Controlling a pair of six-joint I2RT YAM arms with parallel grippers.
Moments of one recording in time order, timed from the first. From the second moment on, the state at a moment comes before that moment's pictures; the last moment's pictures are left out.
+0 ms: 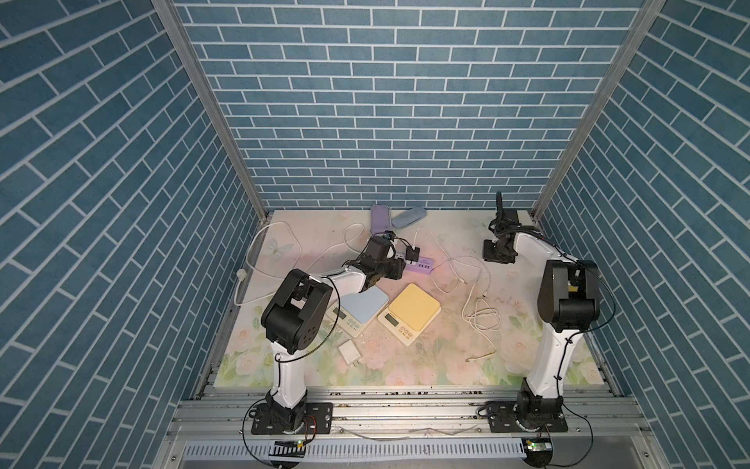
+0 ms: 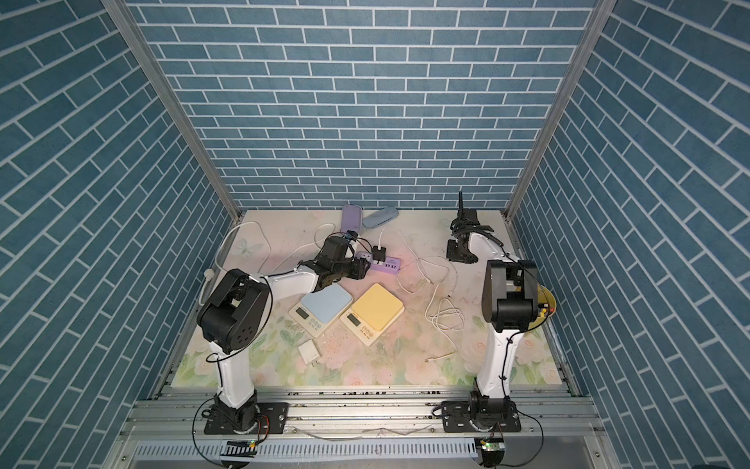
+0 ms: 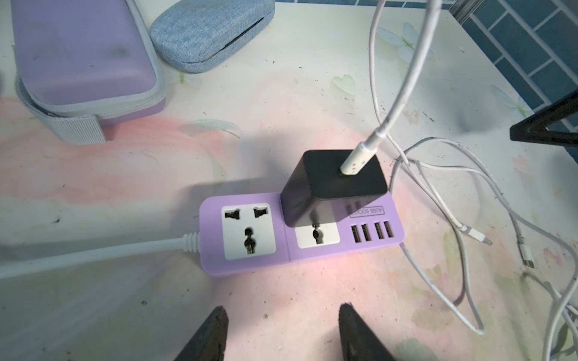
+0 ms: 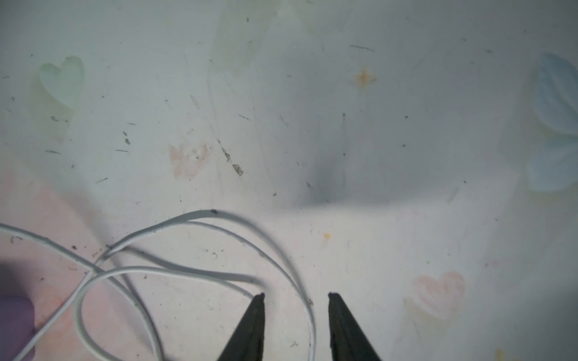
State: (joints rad) left arm -0.54 1.95 1.20 0.07 0.10 -0.27; right arm 0.09 2.05 1.58 -0.68 0.00 0.12
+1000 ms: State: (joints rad) left arm -0.51 1.81 1.11 0.07 0.09 -0.26; right arm 0.11 2.26 1.84 -0.94 0.09 -0.26
